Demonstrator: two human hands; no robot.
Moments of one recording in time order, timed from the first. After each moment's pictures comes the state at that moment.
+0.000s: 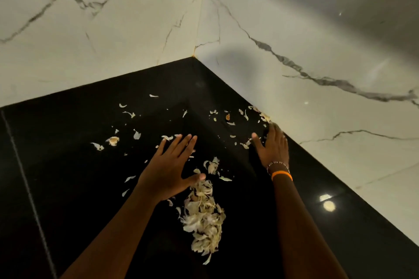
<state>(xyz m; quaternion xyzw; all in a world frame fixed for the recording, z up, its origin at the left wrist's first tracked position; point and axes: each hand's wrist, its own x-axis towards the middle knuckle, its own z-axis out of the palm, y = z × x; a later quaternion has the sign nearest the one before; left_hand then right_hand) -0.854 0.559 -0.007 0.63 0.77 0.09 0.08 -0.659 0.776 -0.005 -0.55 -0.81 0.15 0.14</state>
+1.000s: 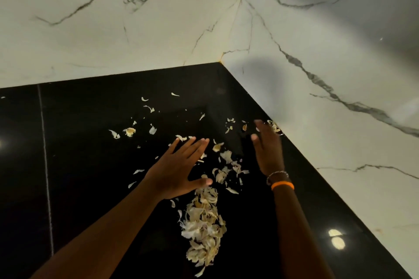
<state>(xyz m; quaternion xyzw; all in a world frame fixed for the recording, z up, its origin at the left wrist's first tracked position) -0.852 0.556 0.001 0.61 0.77 0.11 0.11 -0.704 0.774 0.005 -0.36 -0.89 0.20 0.20</state>
